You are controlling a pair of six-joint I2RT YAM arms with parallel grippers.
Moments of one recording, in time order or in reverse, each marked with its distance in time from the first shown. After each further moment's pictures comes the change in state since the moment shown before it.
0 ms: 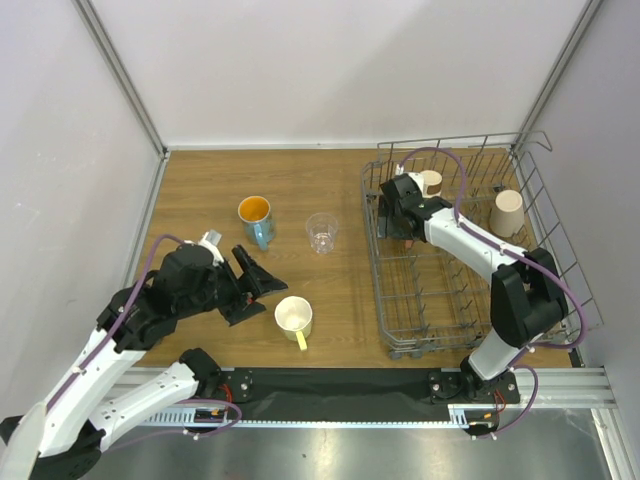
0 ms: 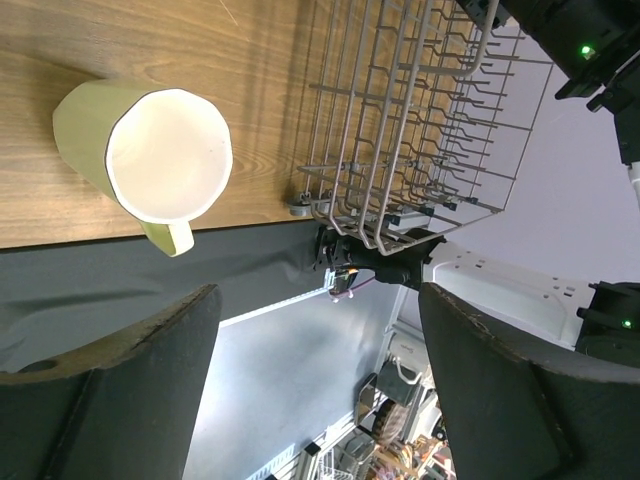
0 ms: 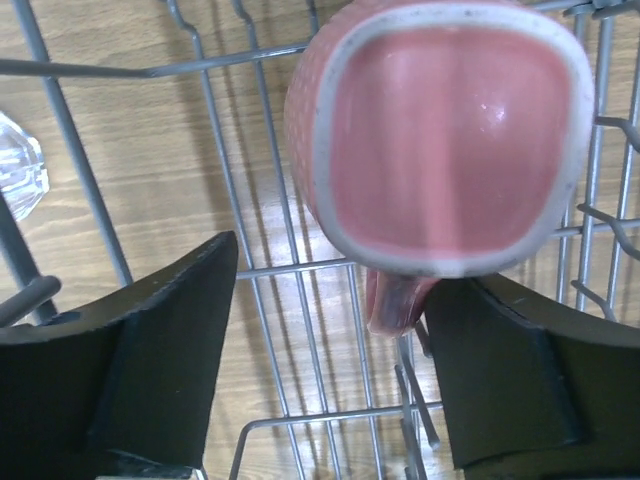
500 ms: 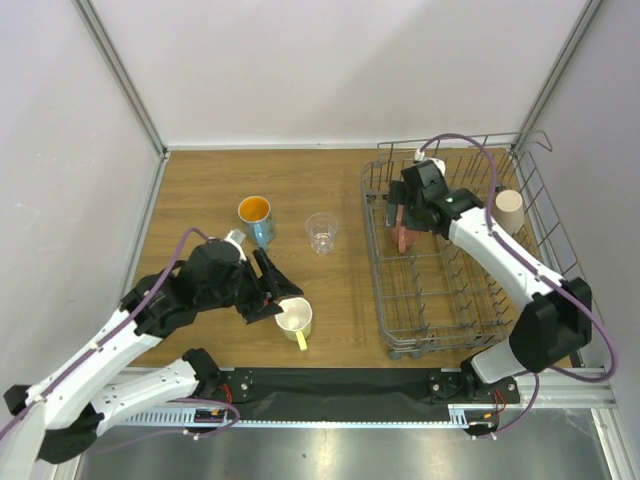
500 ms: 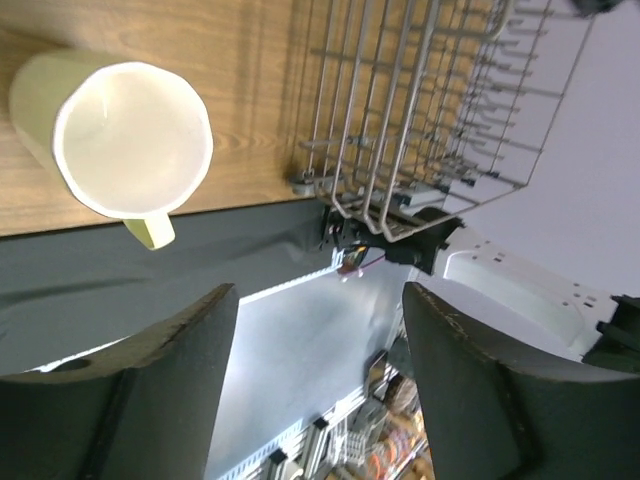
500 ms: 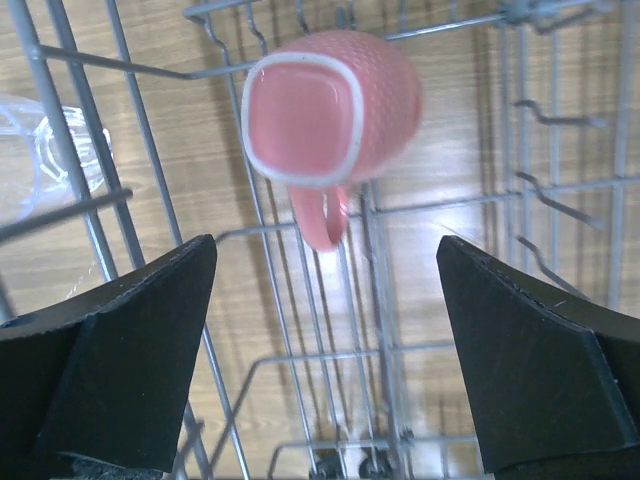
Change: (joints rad) left arm -0.094 0.094 -0.002 0.051 -0.010 -0.031; right arm -0.033 -0.142 0.077 -0.142 -0.052 0.002
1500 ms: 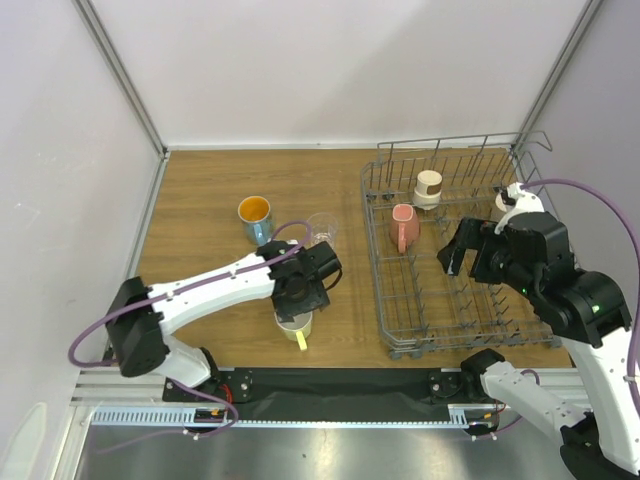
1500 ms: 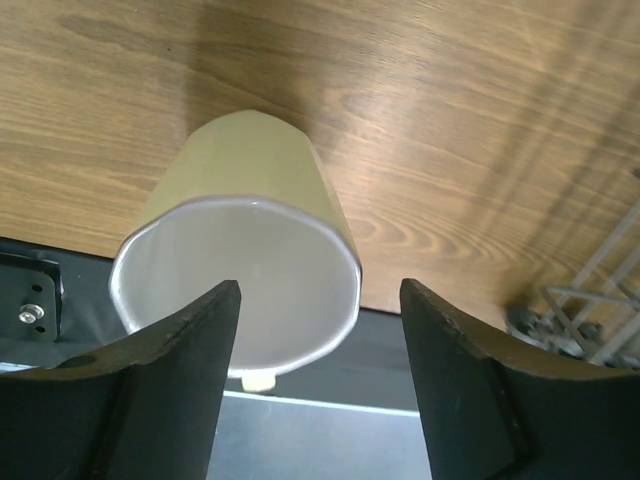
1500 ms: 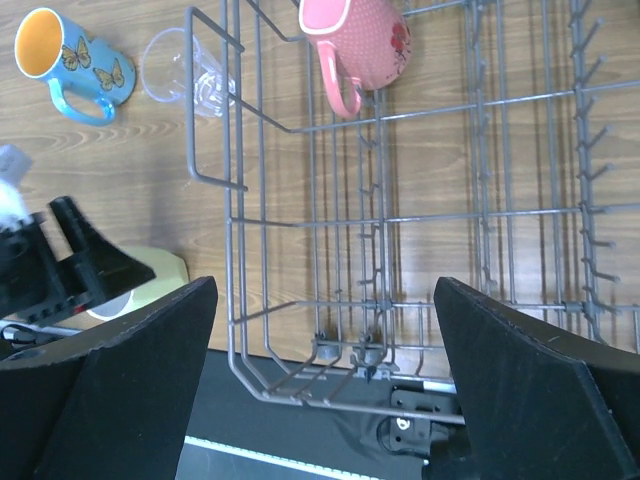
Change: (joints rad) left arm -0.215 0.667 0.147 -0.156 -0.322 -0.090; right arm -0.005 -0.673 0.086 -0.482 -0.155 0.024
